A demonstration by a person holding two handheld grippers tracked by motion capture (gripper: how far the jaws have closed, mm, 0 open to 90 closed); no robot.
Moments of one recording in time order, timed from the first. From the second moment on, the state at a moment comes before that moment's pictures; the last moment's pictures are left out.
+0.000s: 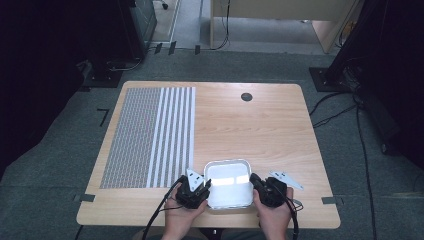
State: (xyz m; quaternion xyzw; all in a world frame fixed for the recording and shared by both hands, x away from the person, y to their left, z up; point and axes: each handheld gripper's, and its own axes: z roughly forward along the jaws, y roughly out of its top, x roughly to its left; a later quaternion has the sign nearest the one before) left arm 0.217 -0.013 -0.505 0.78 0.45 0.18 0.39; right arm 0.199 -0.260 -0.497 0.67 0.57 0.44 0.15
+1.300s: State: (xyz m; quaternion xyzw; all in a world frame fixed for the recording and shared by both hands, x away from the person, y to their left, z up) left arm 0.207 -0.018 -0.493 0.77 0.43 0.15 0.44; right arm 0.196 -0.270 -0.493 0.71 0.54 0.43 0.16
